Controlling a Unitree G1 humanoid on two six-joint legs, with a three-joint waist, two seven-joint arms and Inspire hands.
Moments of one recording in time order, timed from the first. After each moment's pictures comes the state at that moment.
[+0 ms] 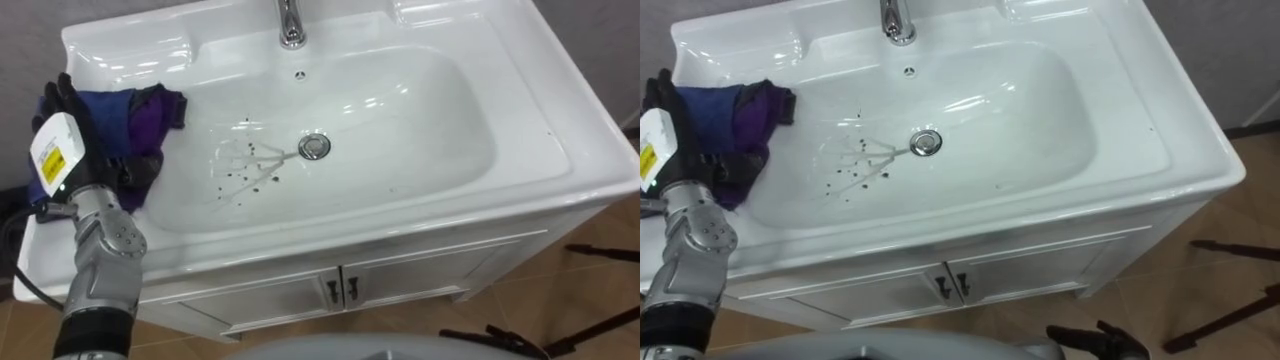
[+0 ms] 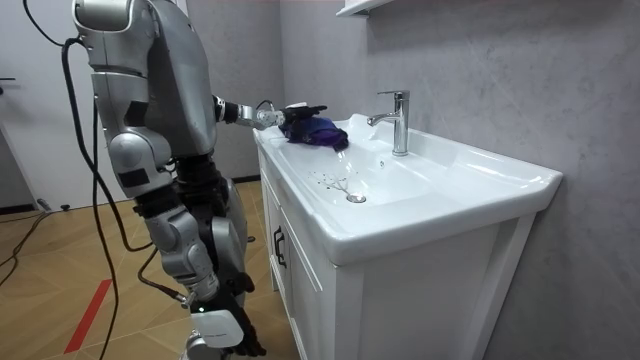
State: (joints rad) left arm 0.03 0.28 0.15 0.40 0.62 0.08 0.42; right arm 0.14 -0.26 -0.11 1.18 0.26 0.09 0.15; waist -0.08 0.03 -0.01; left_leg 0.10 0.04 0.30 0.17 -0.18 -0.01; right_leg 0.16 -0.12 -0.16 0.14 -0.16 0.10
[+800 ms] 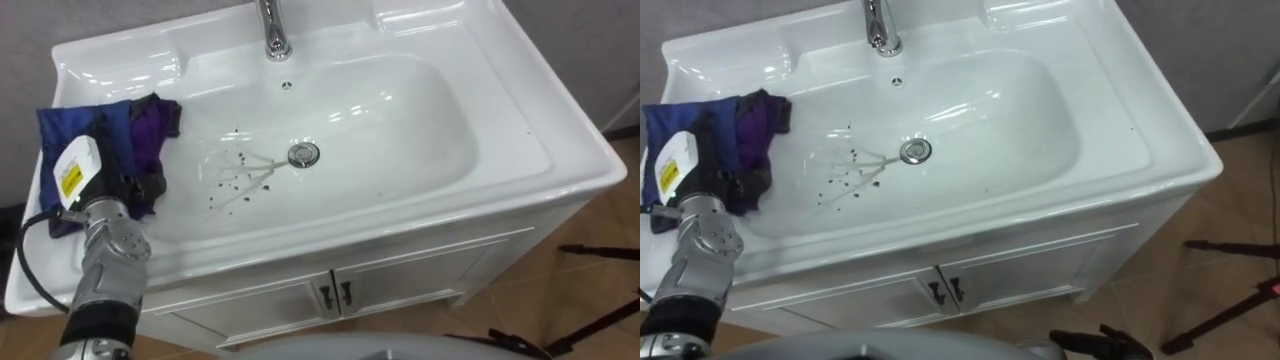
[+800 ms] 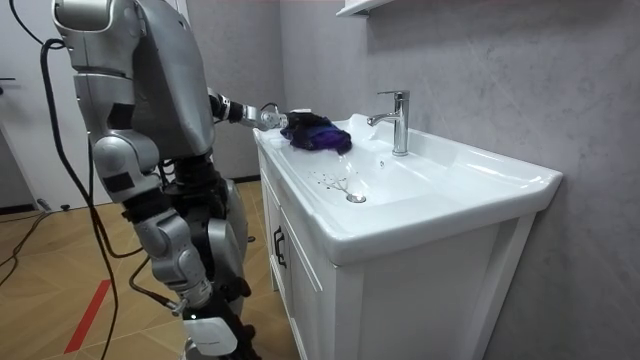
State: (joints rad) left arm -0.04 0.30 0.18 0.58 0.62 0.08 0.36; right arm 0.15 -0.28 -0.12 1.15 0.23 0.13 0.14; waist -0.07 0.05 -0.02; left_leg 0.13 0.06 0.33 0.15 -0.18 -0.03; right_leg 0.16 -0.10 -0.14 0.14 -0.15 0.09
